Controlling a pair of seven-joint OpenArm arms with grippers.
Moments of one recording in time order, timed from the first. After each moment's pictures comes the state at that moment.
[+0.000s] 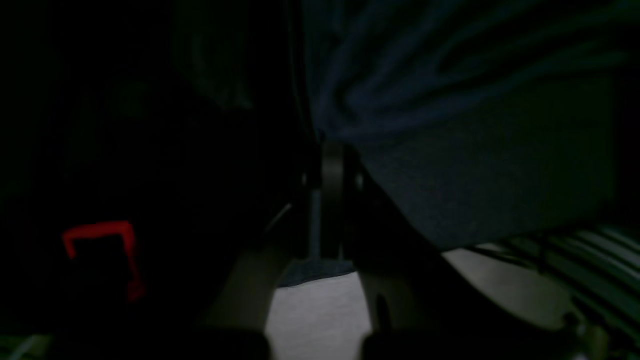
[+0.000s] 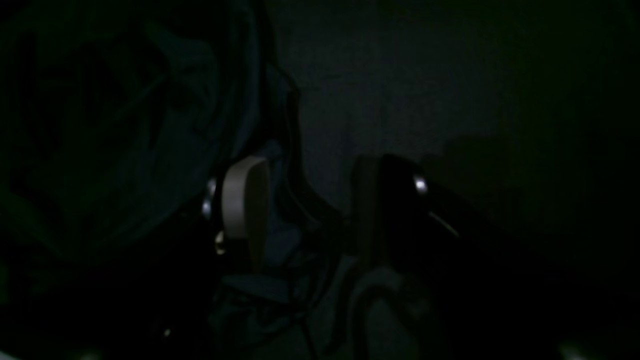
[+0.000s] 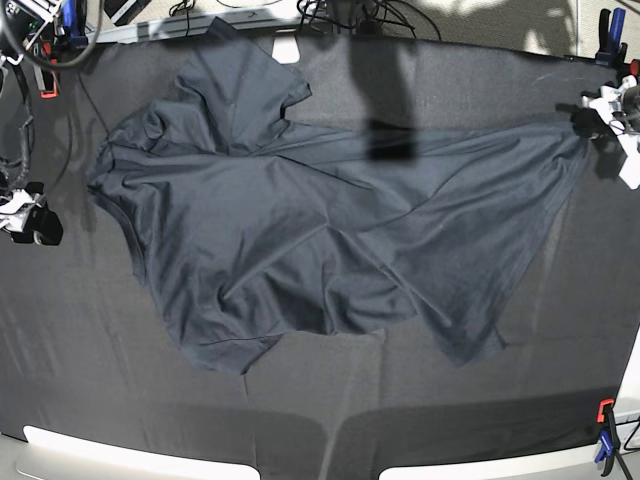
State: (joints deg) left arm 22.1 -31.6 -25.9 95.2 -50.0 -27.5 64.7; right arm -2.1 30.1 42.8 88.9 52.1 36.7 -71.0
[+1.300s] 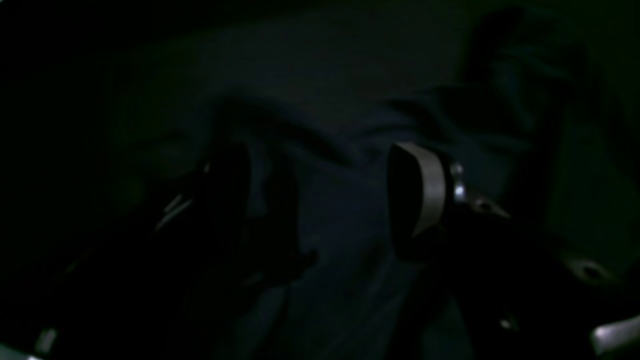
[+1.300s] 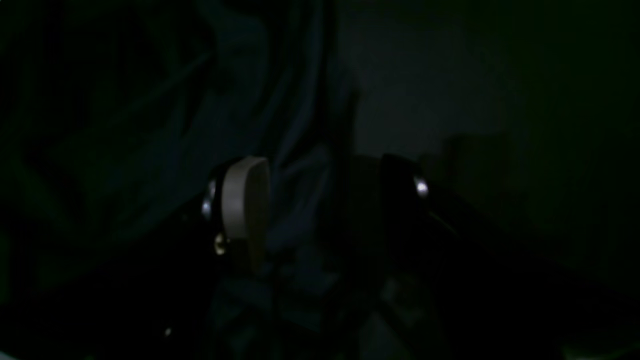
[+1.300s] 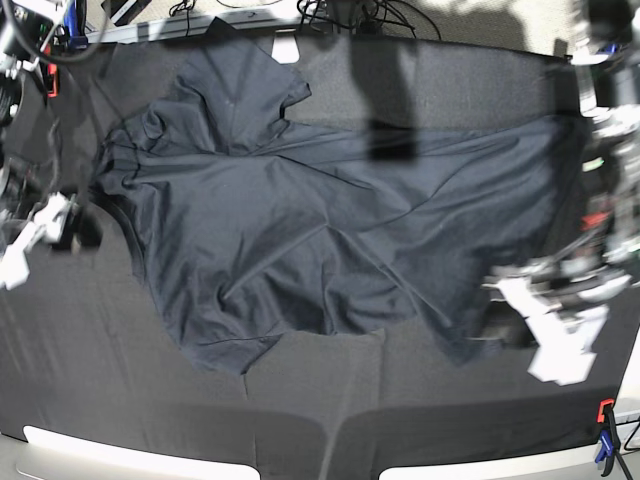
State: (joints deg) left arm -14.2 -18.7 -2.3 94.0 -36.4 -21.9 50.2; right arm 1.4 30.0 32.2 88.6 49.0 36.7 -67.2
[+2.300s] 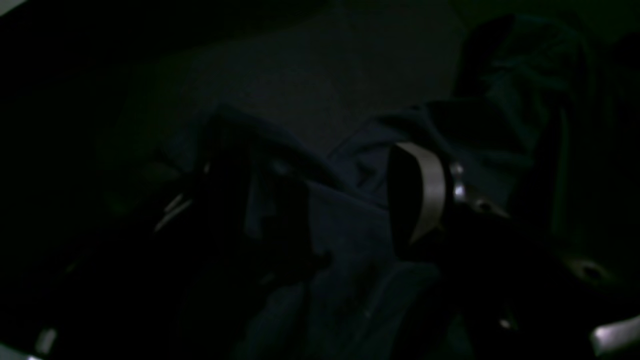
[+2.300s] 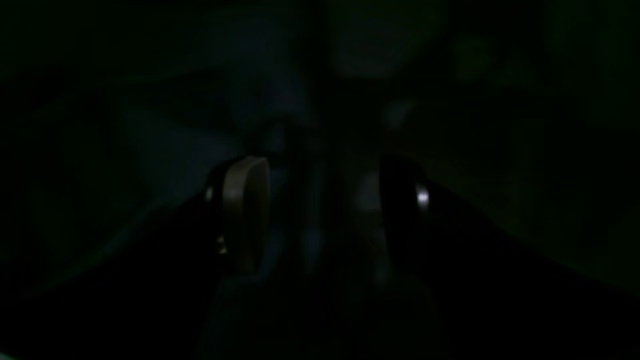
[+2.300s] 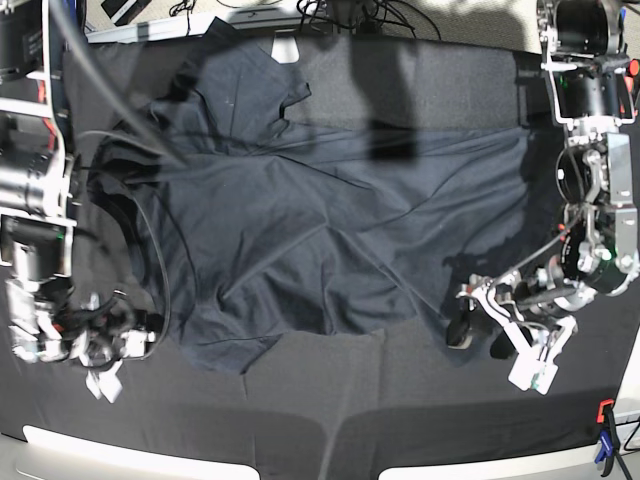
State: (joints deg) left arm -14.8 -14.4 -2.4 93.9 -28.8 -21.7 49.6; right arm 50.6 24.3 -1.7 21.0 20.5 30.6 -51.0
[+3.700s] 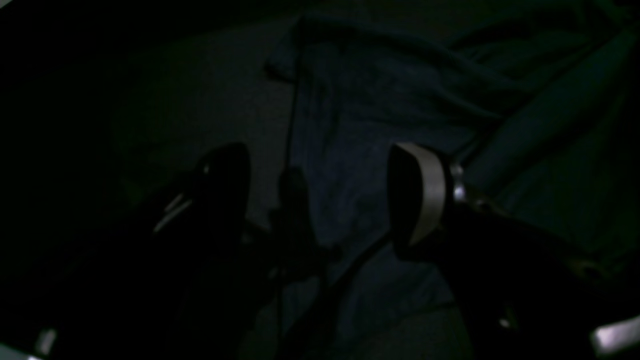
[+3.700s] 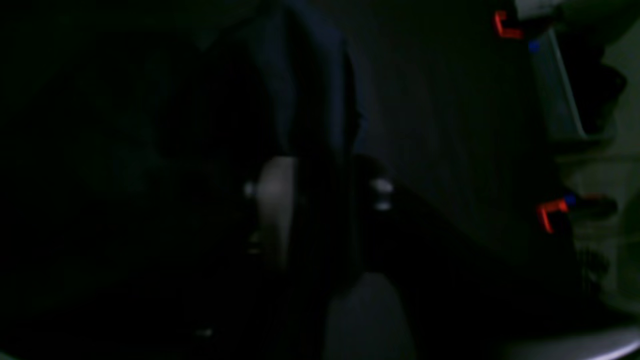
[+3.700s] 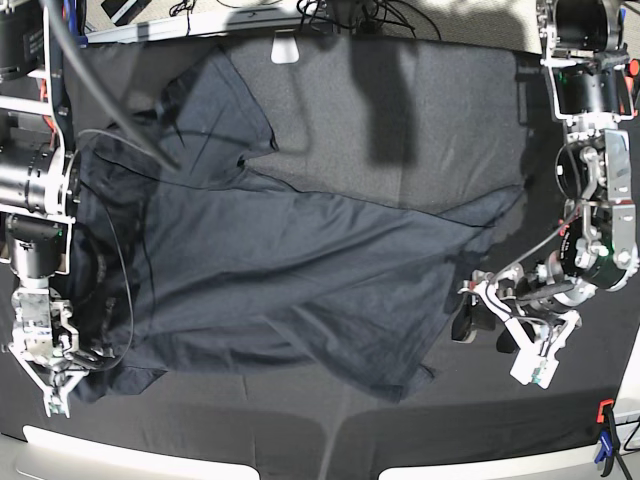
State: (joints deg) left arm -14.4 -14.4 -2.4 93.9 -26.1 -20.7 49.4; right arm 49.8 25.3 -1.6 24.0 -8.8 3.9 -26.7
